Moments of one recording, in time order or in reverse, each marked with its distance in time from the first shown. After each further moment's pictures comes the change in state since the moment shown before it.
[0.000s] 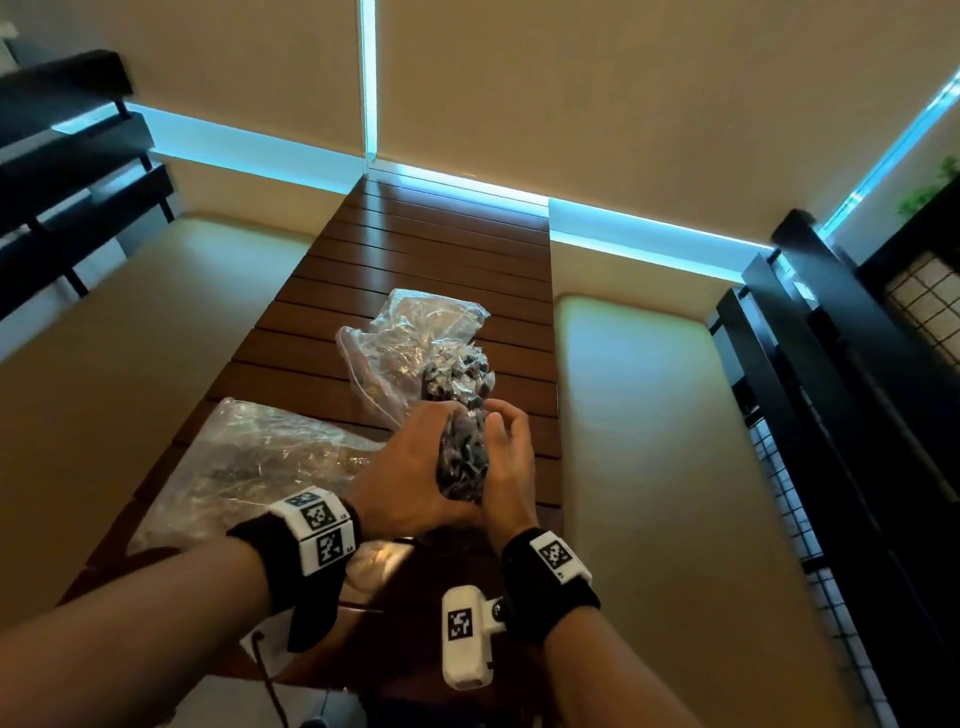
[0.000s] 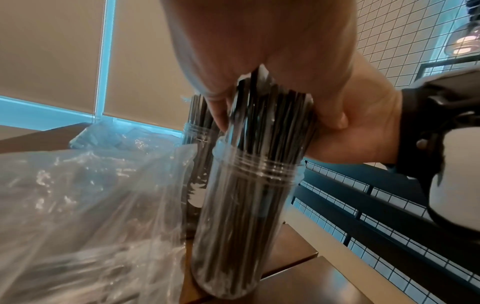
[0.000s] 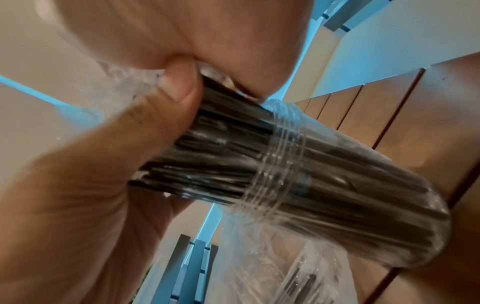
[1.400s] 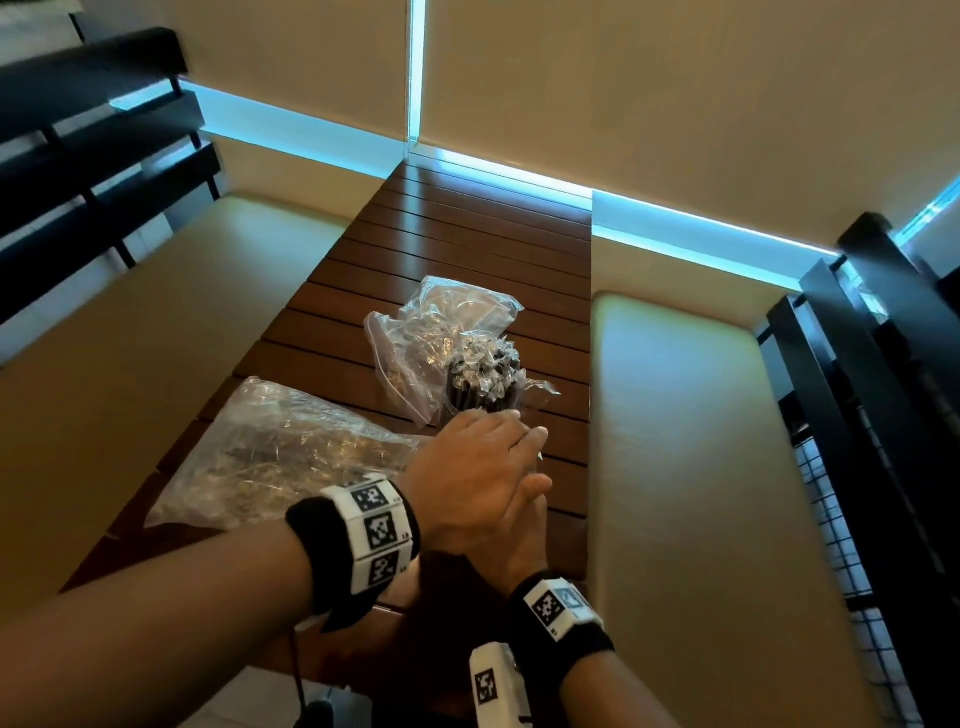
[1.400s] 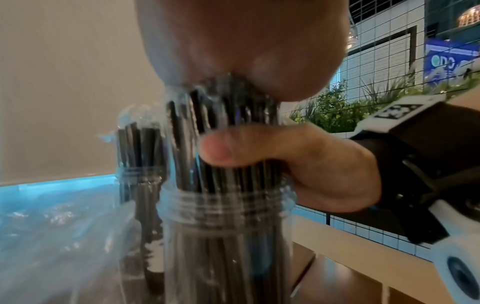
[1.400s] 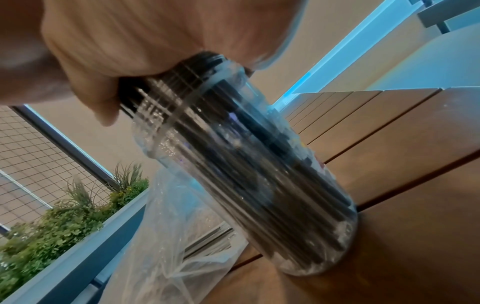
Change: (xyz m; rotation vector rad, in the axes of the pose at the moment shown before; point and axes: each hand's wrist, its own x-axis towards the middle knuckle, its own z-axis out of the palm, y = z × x) left_hand 0.016 0.030 0.018 0.661 -0.180 0.157; right_hand -0.012 0.051 -0.003 -0.656 -0.144 -0.308
